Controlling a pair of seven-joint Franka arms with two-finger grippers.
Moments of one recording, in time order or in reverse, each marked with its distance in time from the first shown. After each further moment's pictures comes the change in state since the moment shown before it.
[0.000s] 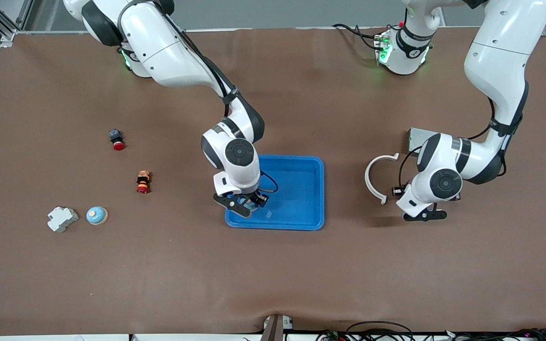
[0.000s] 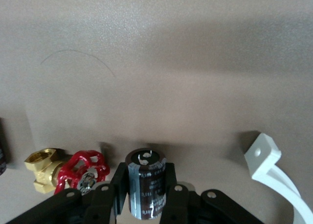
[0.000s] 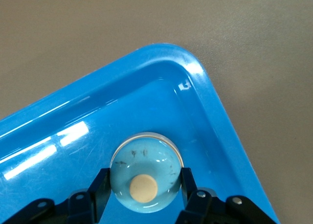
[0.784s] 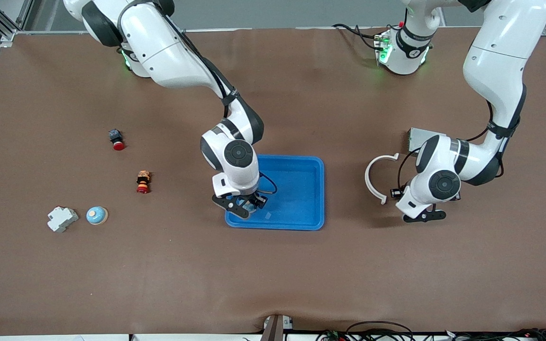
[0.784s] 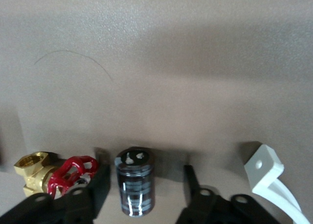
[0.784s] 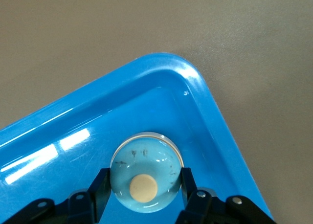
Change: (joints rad) left arm 0.002 0.013 0.000 0.006 0.000 0.014 -0.025; right arm 0.000 0.004 -0.009 0.009 0.000 -0.002 0.000
